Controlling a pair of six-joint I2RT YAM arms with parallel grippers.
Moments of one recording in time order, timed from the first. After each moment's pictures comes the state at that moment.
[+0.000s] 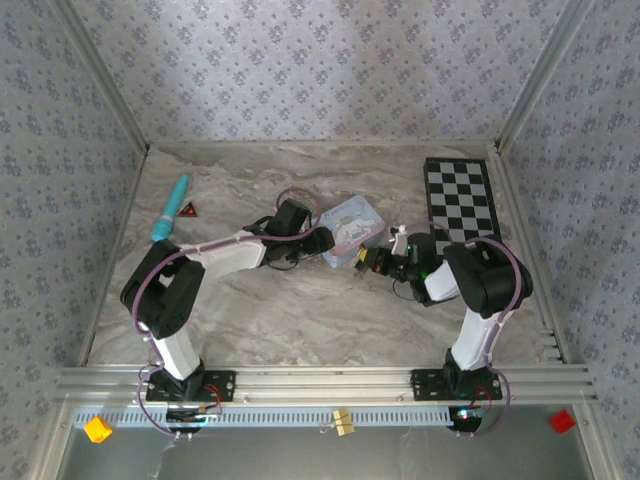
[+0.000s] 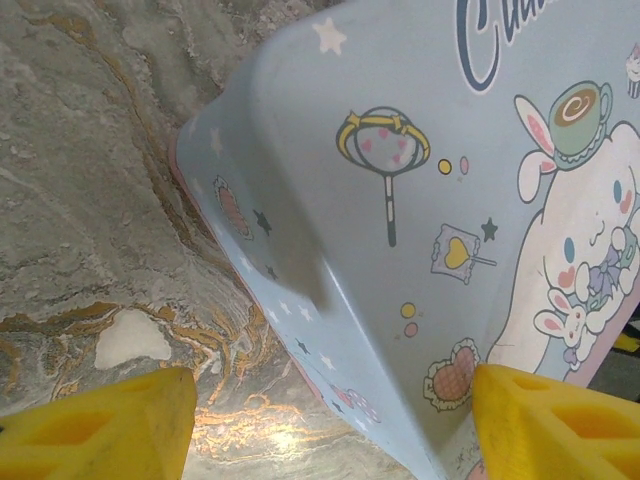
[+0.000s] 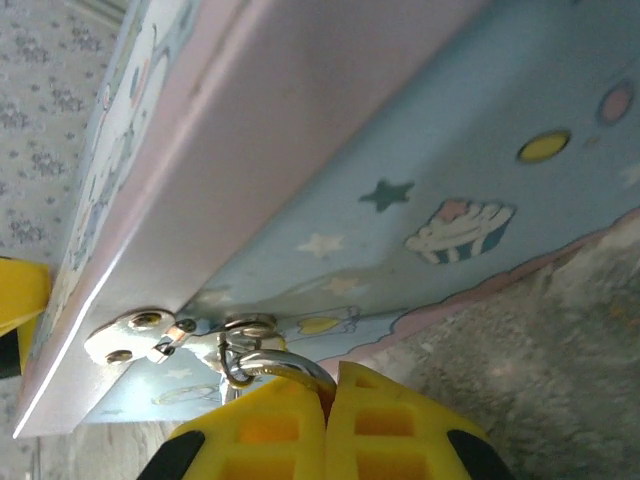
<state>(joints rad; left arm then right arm) -0.69 1.74 1.05 -0.17 0.14 -0.90 0.31 1.82 0.41 0.93 -0.54 0.74</state>
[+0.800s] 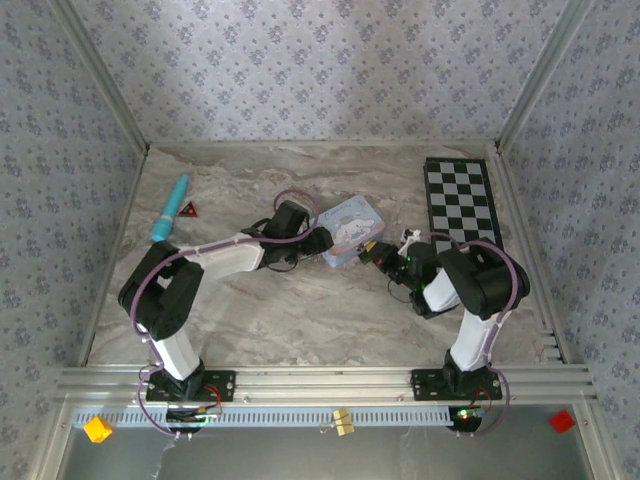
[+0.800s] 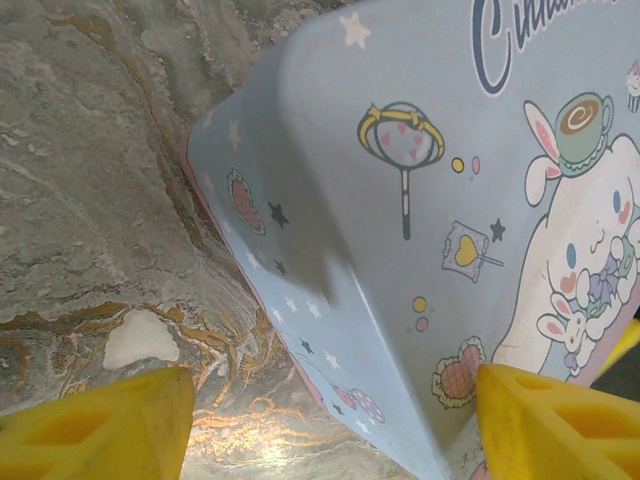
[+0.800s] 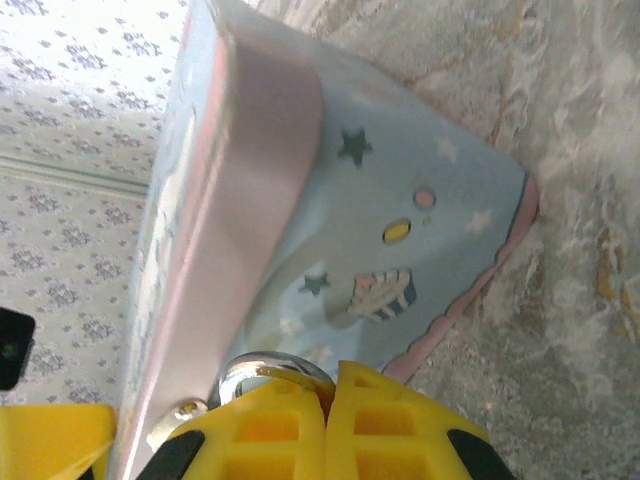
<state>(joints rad) -0.68 1.73 1.01 -0.12 0.13 -0.92 0.33 1.81 0.32 1.16 -0.29 1.08</state>
